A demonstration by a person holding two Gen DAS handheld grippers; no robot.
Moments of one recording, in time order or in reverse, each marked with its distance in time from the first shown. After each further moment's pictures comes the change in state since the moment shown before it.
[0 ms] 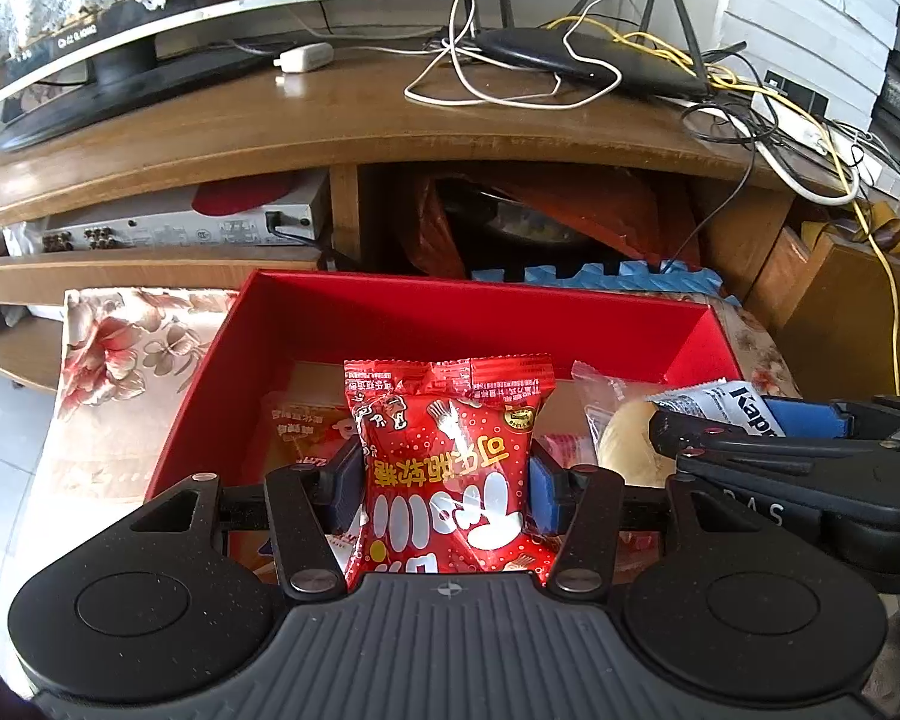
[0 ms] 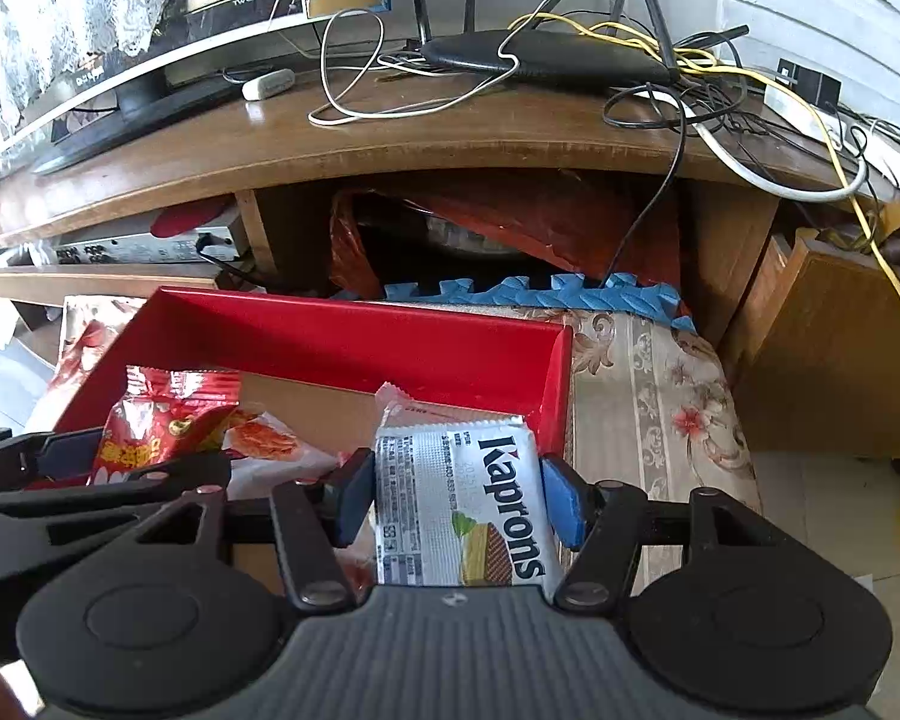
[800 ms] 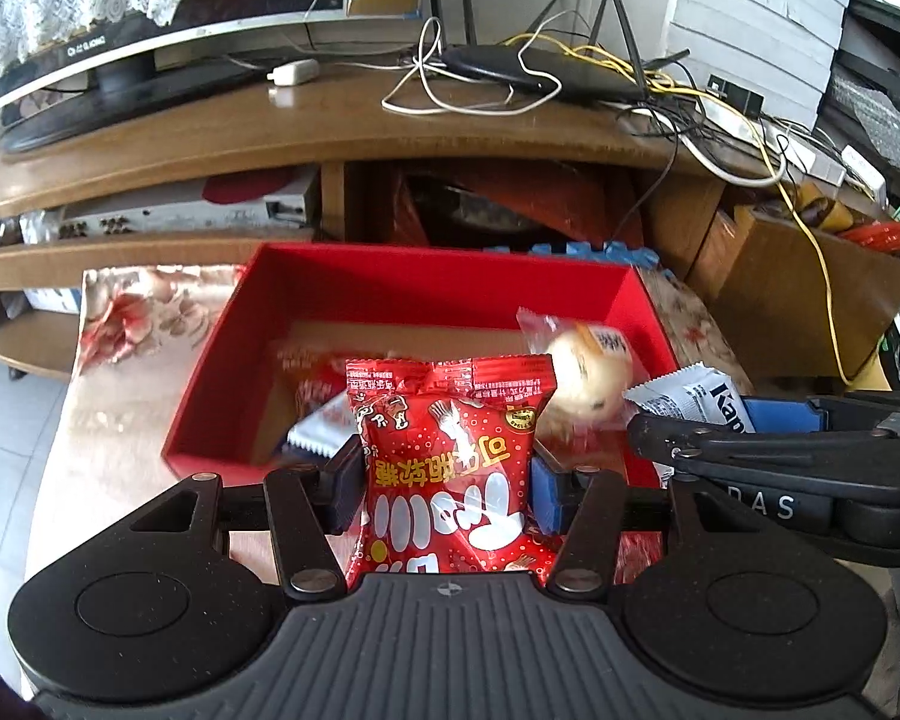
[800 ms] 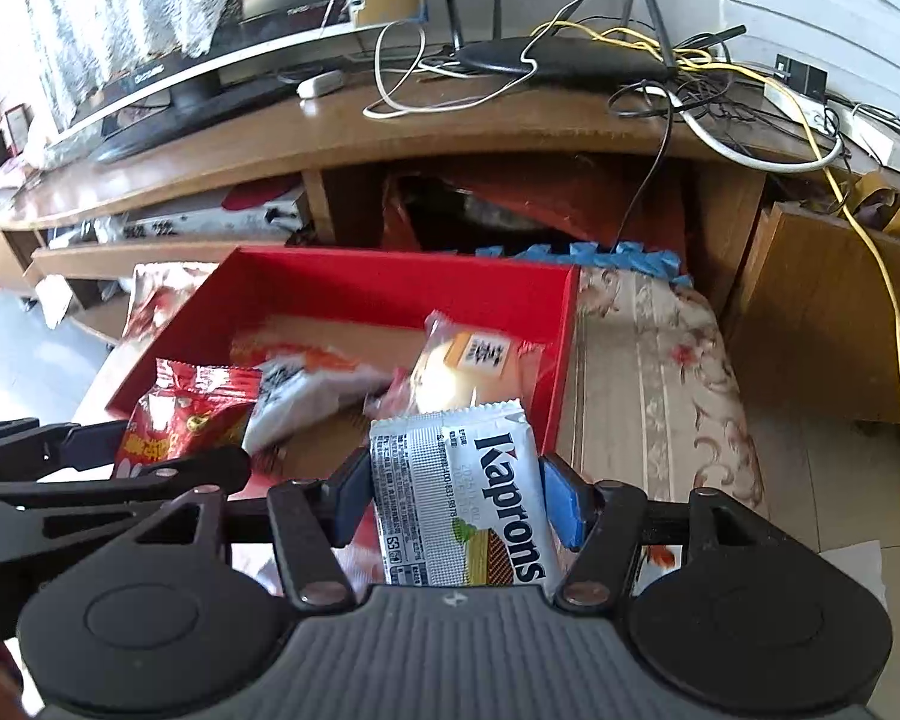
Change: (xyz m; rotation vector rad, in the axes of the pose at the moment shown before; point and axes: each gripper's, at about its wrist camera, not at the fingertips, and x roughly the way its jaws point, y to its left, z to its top) left arm -0.059 -0.005 -0.036 0.024 -0.028 -0.052; right arm -0.060 -0.002 -0.040 0.000 -0.001 0.078
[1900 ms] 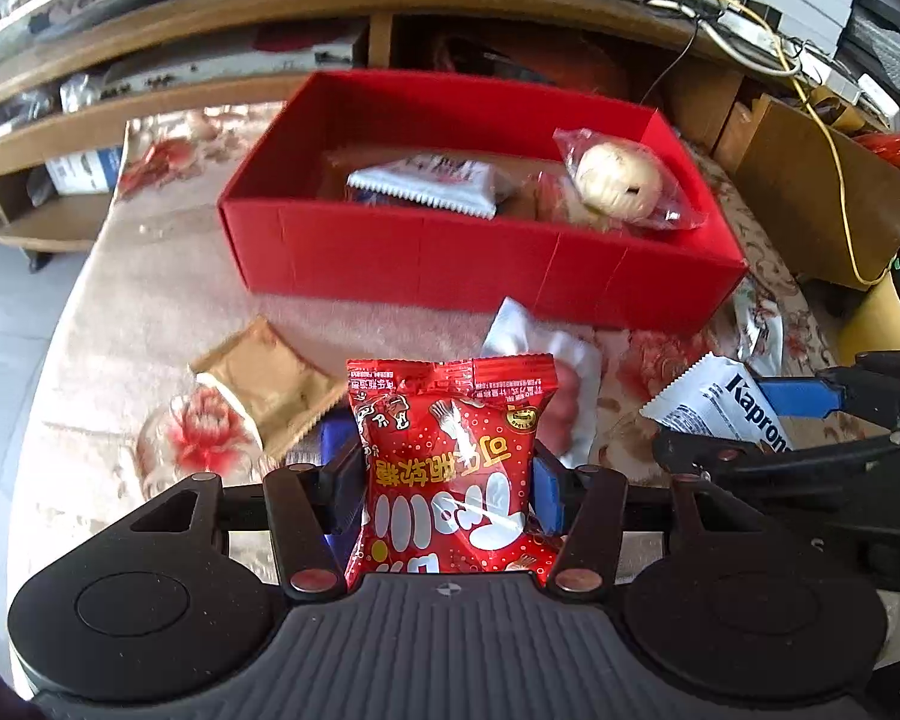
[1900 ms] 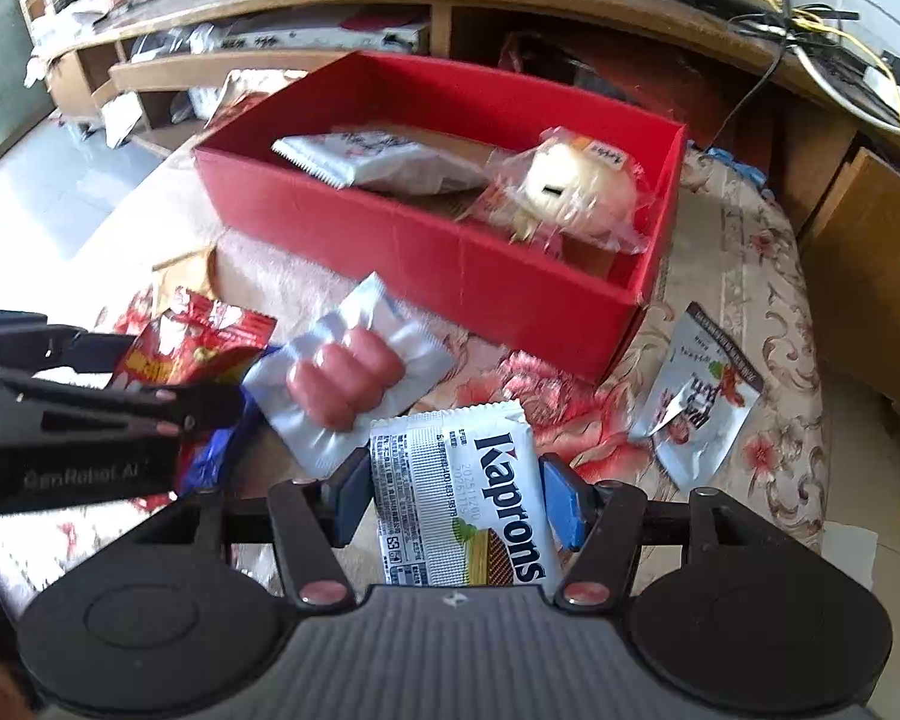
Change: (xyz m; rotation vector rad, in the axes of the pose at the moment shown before) left arm -0.021 0.019 -0.086 -0.029 0.151 0.027; right arm -0.007 0.032 -0.085 -0.230 0.177 0.054
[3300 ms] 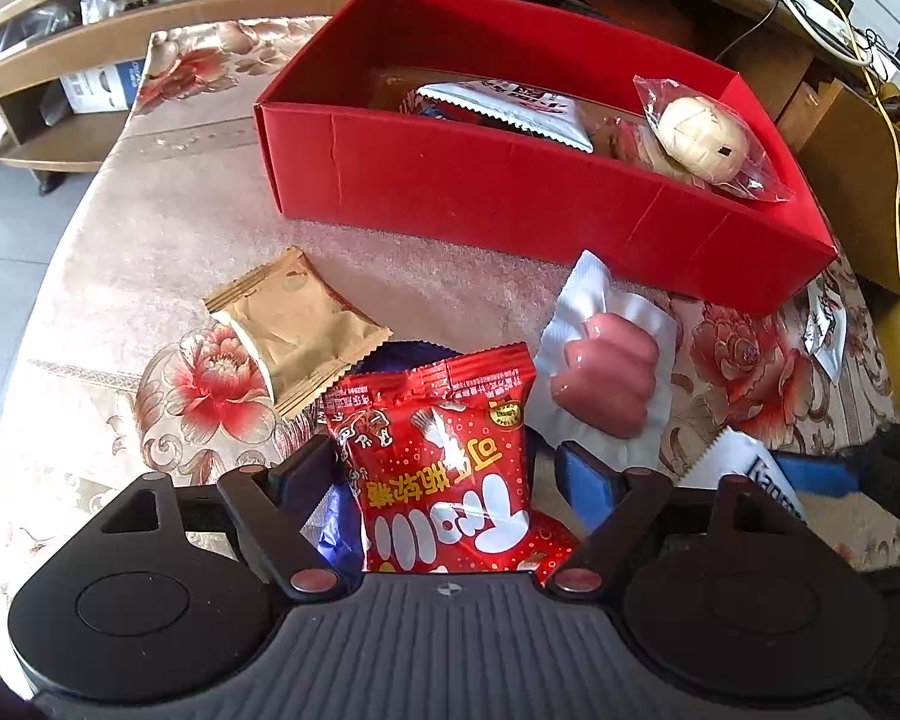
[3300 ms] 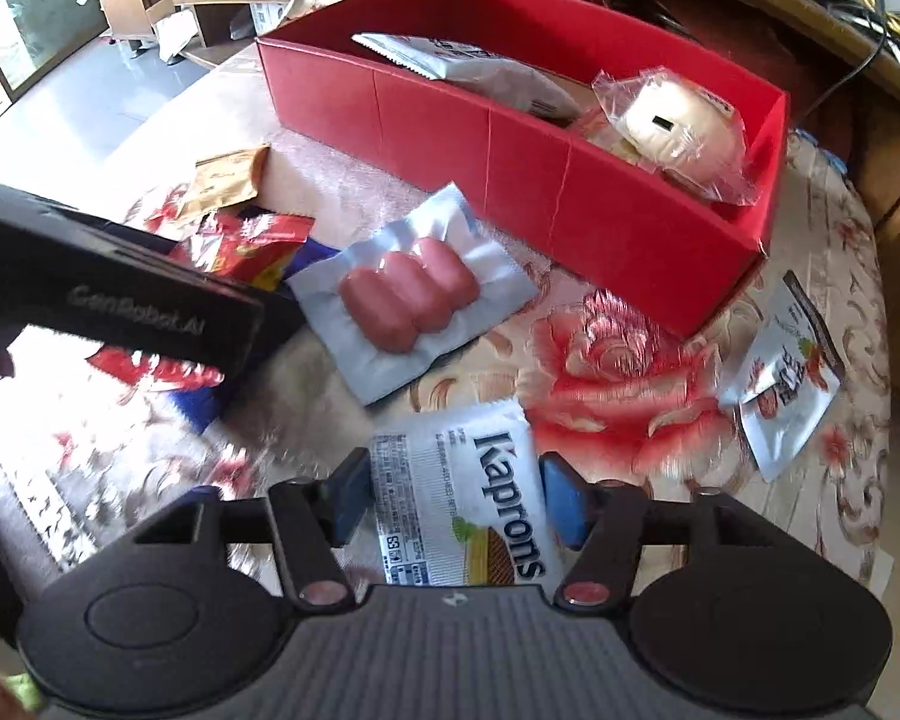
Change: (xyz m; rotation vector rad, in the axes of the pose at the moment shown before) left arm 0.035 0.025 -0.002 -0.091 0.136 0.020; right arm 0.026 0.014 -0.020 -0.137 0.114 0.064
